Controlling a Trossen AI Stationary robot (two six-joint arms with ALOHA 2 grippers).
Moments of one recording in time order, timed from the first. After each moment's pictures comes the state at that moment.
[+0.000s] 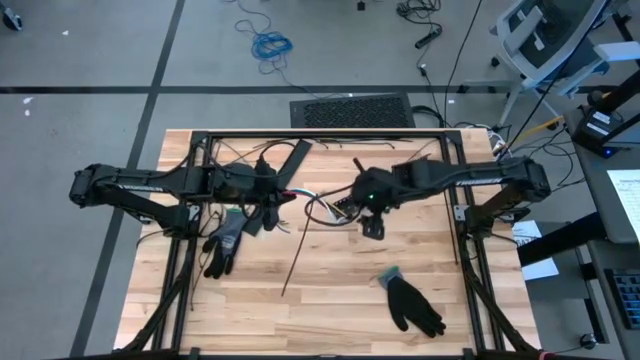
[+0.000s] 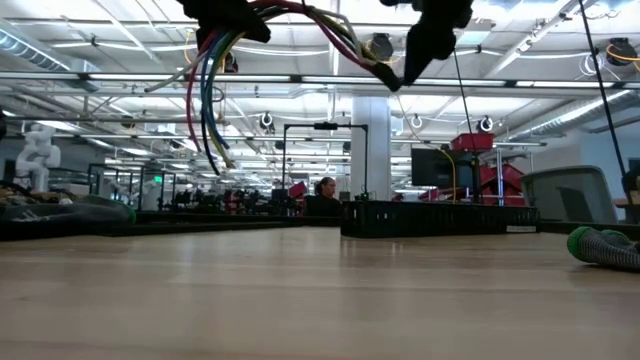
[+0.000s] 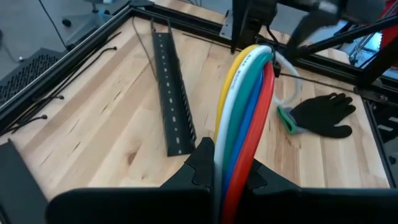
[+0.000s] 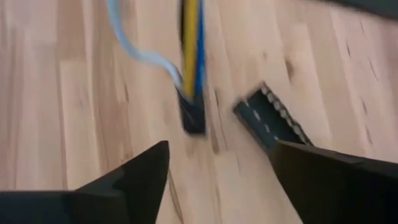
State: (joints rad) left arm 0.01 1.09 0.97 -0.37 -0.12 -0.28; right arm 0.03 1.51 1.43 -0.99 0.05 0.18
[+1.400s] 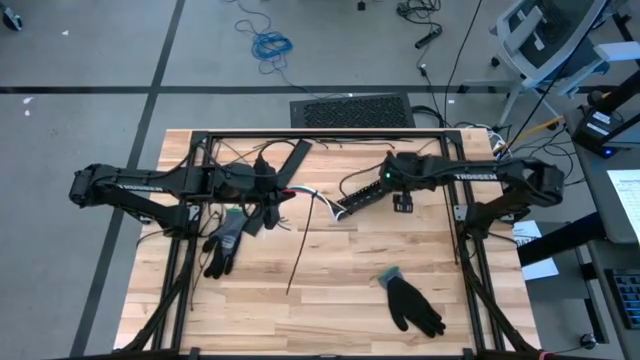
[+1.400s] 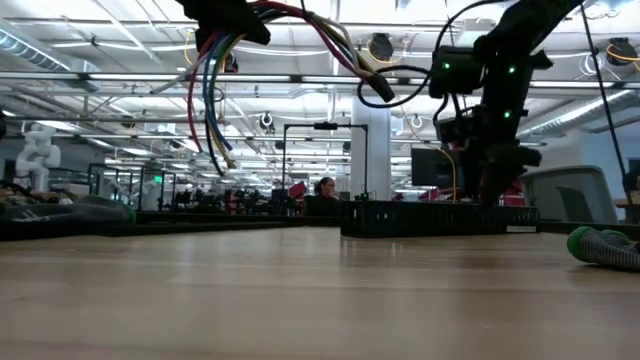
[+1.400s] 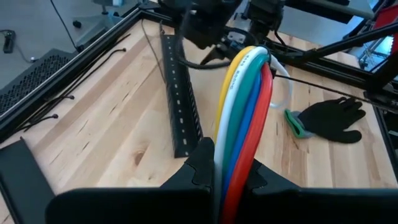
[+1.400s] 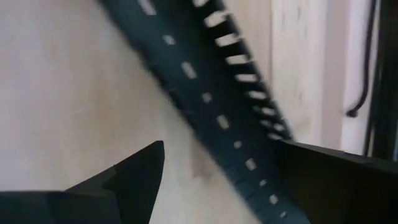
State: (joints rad) left arm 0.01 1.09 0.97 -0.38 -0.15 -0.28; right arm -0.37 1.37 0.78 -0.70 0.26 -0.32
